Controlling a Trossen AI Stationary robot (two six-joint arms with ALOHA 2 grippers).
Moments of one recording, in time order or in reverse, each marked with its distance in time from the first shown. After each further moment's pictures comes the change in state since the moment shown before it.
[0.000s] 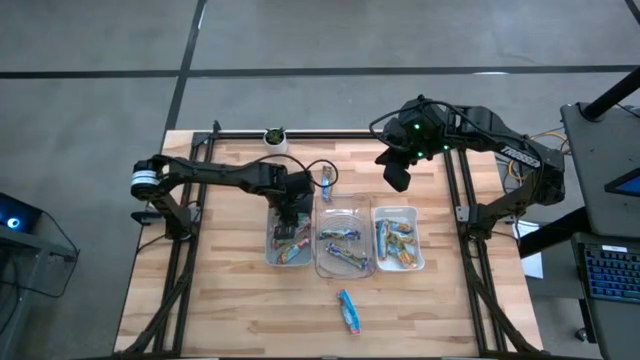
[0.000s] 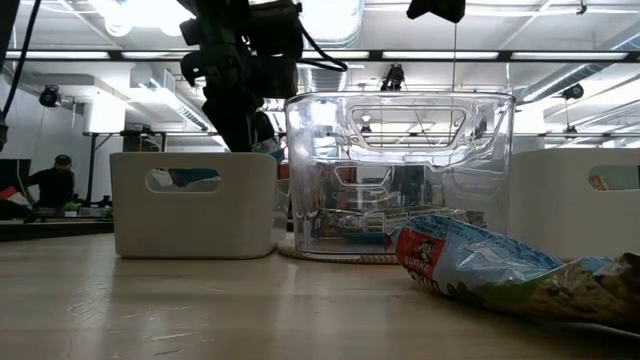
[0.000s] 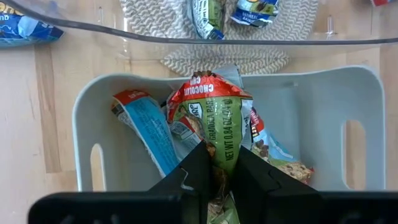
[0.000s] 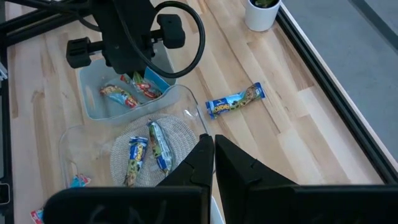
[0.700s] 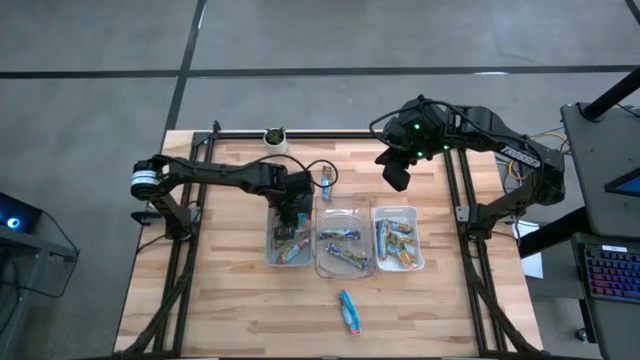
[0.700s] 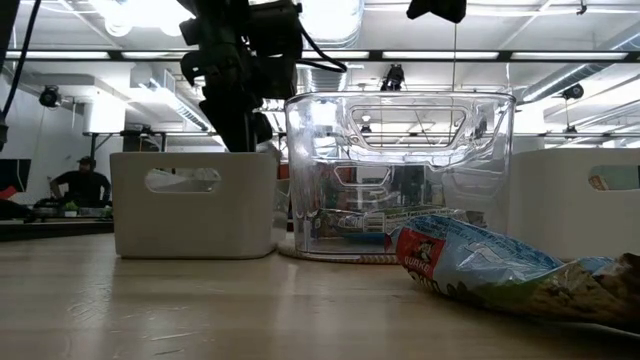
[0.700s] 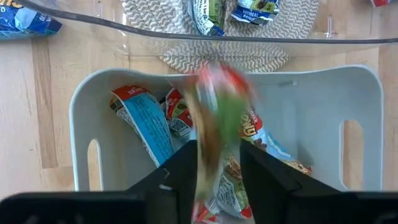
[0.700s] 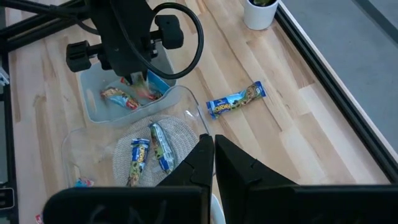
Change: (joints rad) left arm 0.000 0.000 0.000 -0.007 0.002 -0.018; right arm 0.000 0.000 0.000 0.001 0.001 0.026
